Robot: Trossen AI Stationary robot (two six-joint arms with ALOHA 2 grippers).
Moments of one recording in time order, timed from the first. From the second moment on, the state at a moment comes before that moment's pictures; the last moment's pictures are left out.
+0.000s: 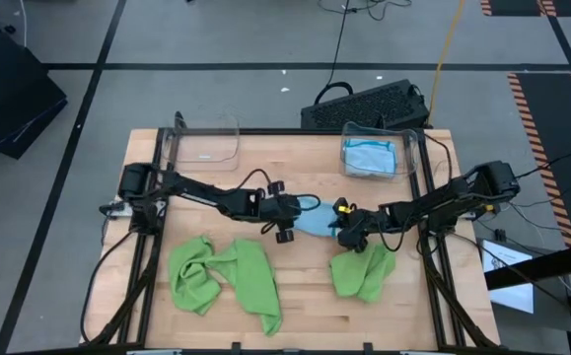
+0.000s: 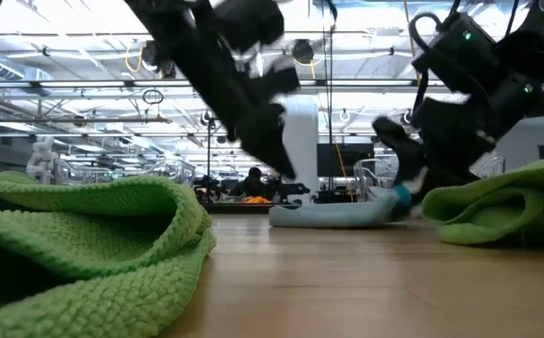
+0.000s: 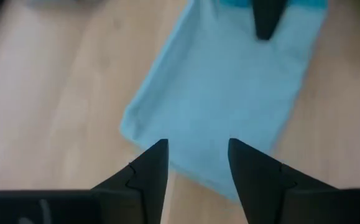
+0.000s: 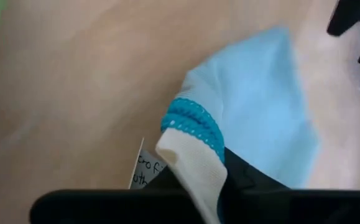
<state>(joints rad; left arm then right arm) -0.03 1.87 1.15 -0.13 -0.27 -0.03 0.12 1.47 0.37 0.32 0.21 -0.76</state>
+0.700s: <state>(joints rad) -0.12 1.98 1.15 0.20 -0.37 0.16 0.03 1.06 0.37 0.13 0.21 -0.76</state>
